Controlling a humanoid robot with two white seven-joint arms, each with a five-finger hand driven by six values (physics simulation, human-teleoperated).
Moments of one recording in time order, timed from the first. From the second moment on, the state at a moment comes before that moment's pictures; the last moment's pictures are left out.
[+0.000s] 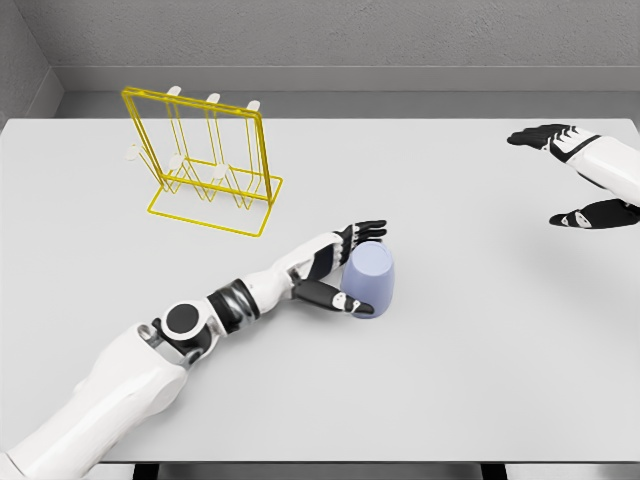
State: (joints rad) left arm -0.39 0.29 -0.79 -1.36 0.55 -0.13 -0.33; right arm -0.22 -0.74 -0.04 -1.55 0.17 -0.61 0.58
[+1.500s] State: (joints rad) left arm -0.33 0.39 -0.59 -1.64 0.57 -0.14 -0.33; right arm -0.22 -0.73 -0.05 -1.55 0.17 -0.61 0.58
